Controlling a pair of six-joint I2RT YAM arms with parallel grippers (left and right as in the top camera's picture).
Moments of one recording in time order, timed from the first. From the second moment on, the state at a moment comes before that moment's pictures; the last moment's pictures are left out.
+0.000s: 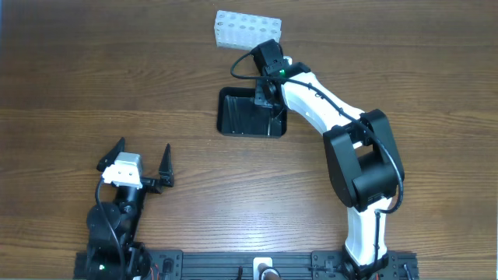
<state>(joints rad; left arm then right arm) -0.09 0.01 0.01 -0.07 0.05 -0.02 0.44 2.10 1.49 -0.63 0.09 0.52</state>
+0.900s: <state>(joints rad) -0.09 0.01 0.01 -0.07 0.05 -0.02 0.46 1.90 1.49 -0.64 0.08 0.47</state>
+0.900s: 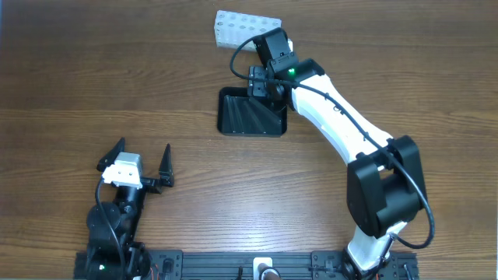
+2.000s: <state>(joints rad) -0.09 0.01 0.01 -0.07 0.05 -0.02 0.25 0.61 0.66 -0.26 0.27 0.07</state>
